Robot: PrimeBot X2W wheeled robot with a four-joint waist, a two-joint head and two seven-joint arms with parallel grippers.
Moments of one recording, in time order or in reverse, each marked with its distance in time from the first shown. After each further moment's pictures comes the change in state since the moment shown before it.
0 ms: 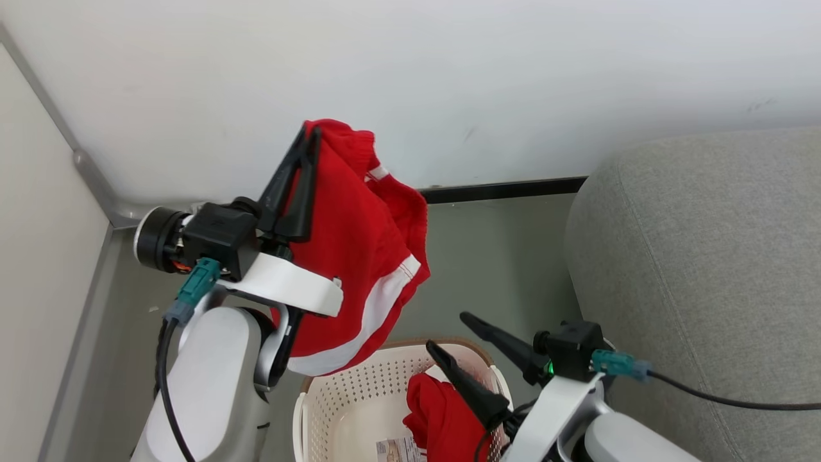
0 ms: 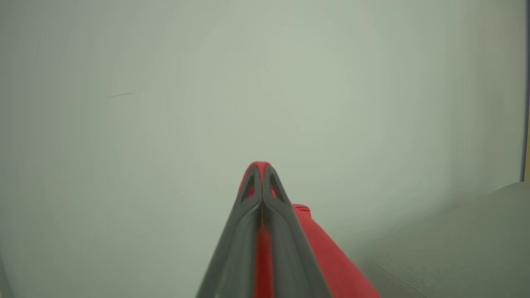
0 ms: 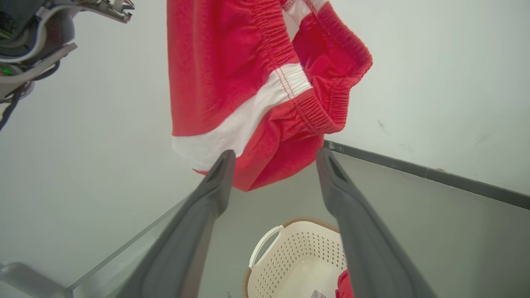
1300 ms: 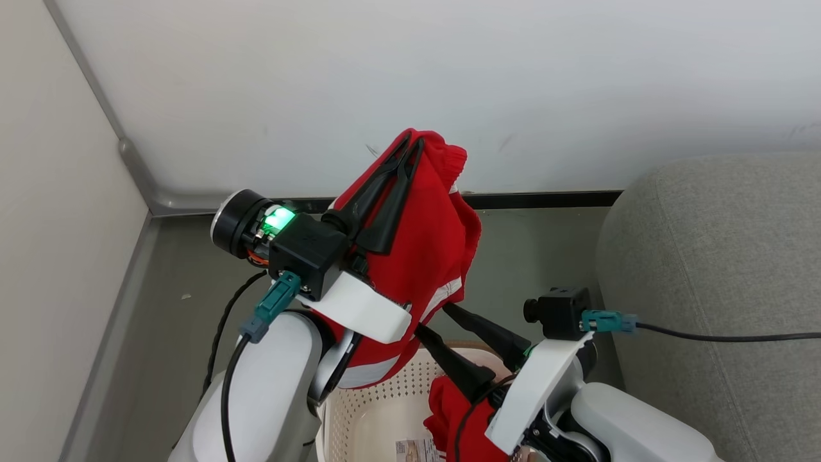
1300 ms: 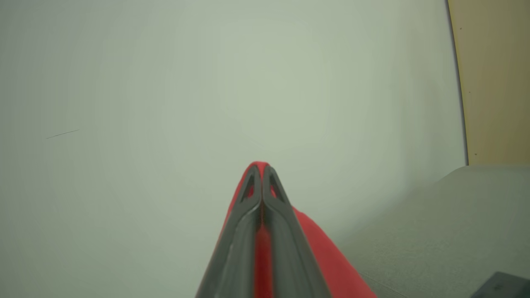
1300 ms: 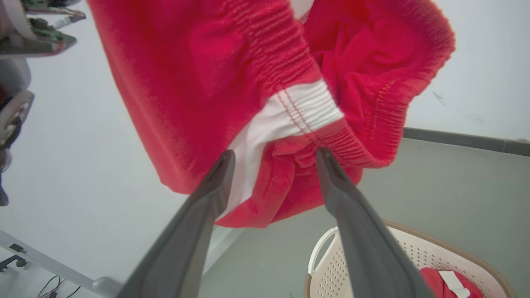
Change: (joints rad) left arm -0.026 -0.015 -0.187 -0.085 -0.003 -0.017 0.026; right arm -0.140 -0.013 0.162 0.062 0.390 0.000 0.019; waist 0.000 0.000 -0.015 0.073
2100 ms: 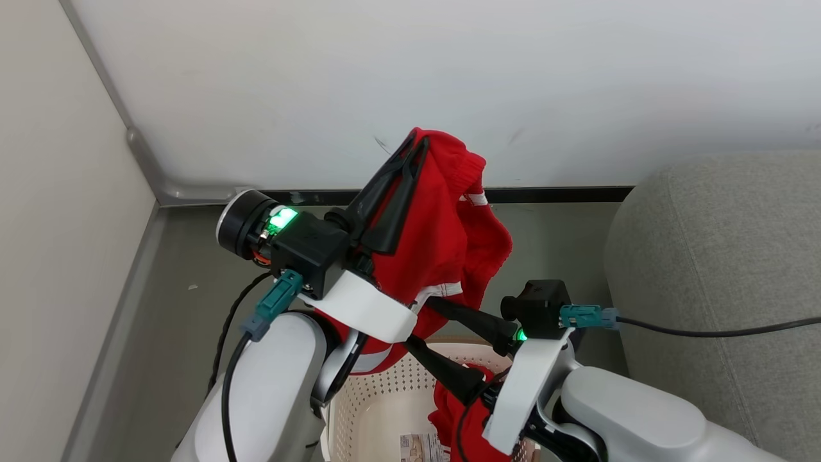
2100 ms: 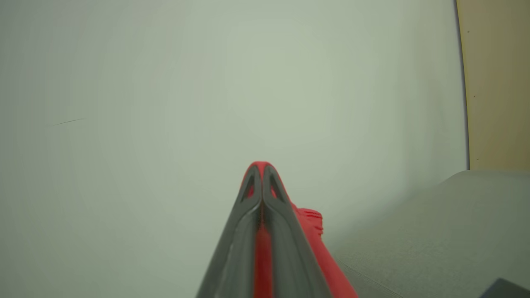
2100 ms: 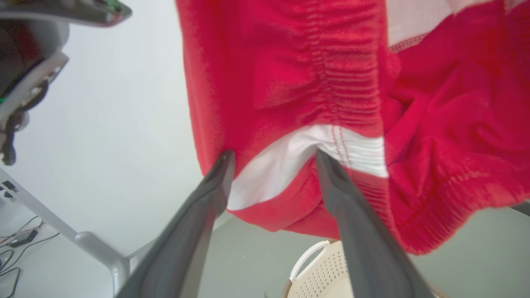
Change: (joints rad) left arm -0.003 0.001 -0.022 -0.013 -0.034 0.019 0.009; right arm -0.148 -0.040 0.203 -0.002 -0.045 0.000 -0.084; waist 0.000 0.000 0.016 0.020
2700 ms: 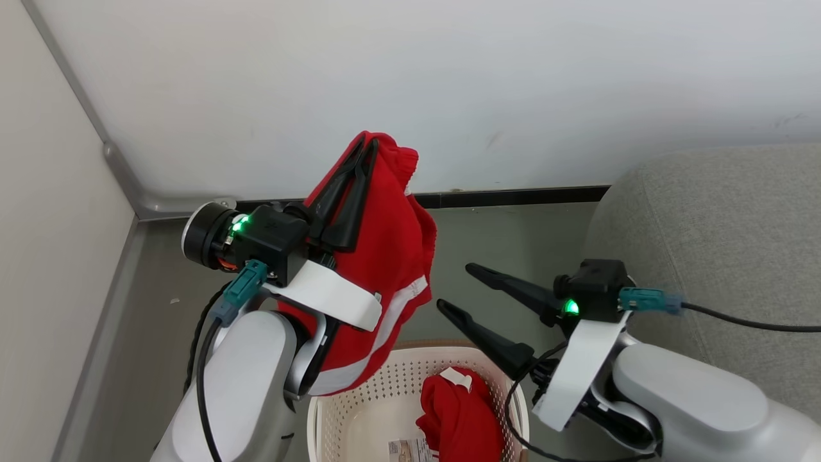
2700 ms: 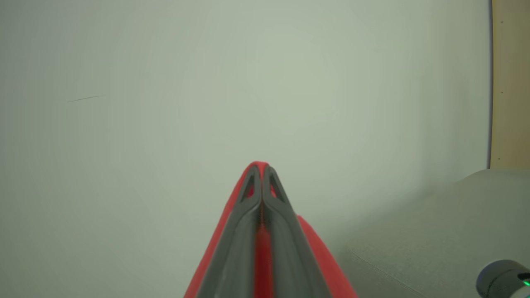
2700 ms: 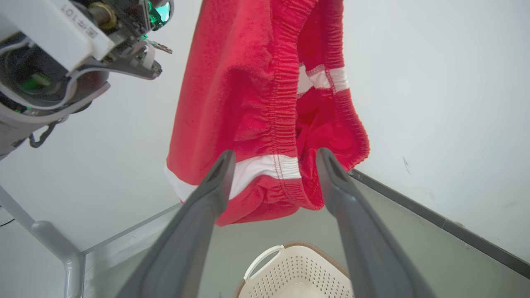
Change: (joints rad) left arm 0.009 0.028 0.062 0.074 -0.026 0.027 -0.006; right arm -0.054 -0.157 0.030 -0.104 -0.040 0.000 -0.051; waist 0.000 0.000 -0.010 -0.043
